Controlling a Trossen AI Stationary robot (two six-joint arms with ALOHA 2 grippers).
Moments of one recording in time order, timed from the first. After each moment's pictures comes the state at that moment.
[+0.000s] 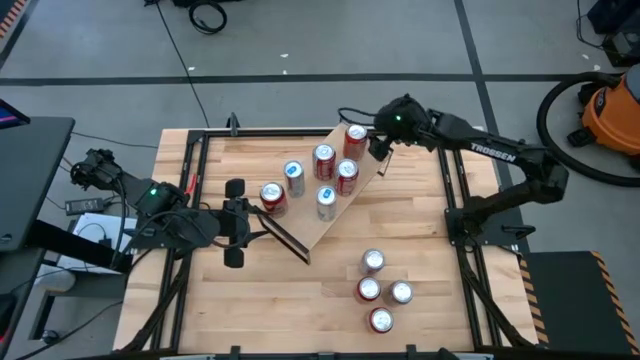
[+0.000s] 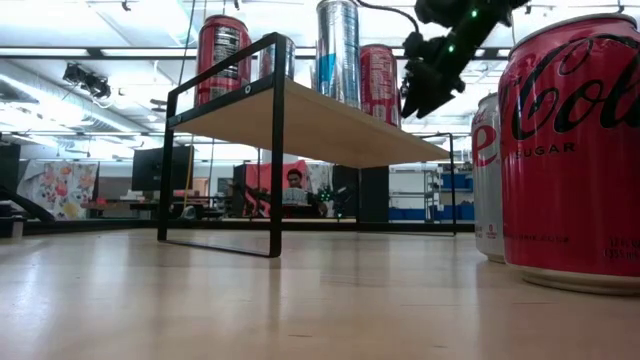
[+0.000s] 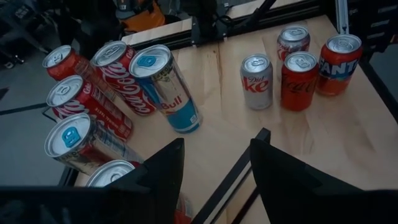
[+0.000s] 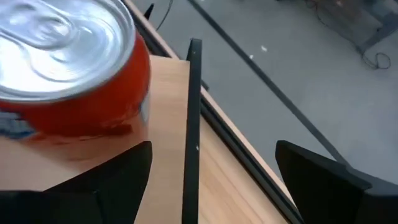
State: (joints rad) left arm -0.52 1.13 1.27 -0.78 -0.61 -0.10; right arm -0.54 1.30 1.14 -0.57 0.27 -0.05
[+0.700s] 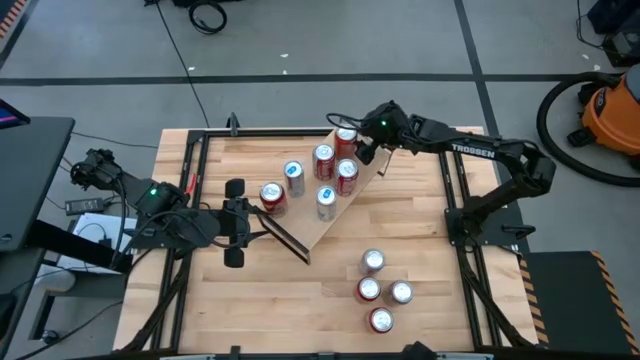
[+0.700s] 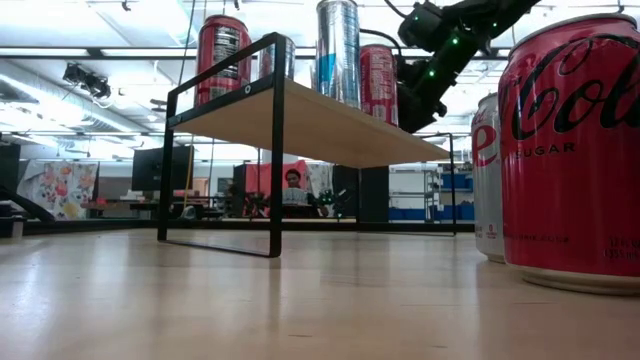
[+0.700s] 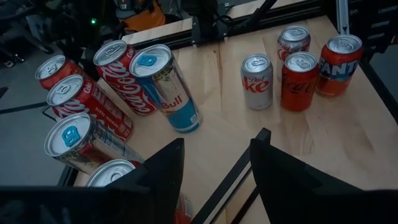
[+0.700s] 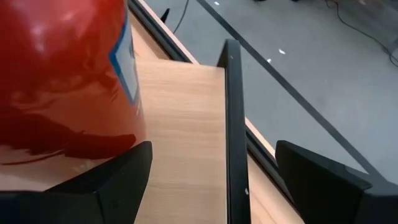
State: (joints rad) left arm -0.52 1.13 1.27 -0.78 -0.61 -0.10; right arm -0.53 1.42 1.09 -0.38 0.19 -0.03
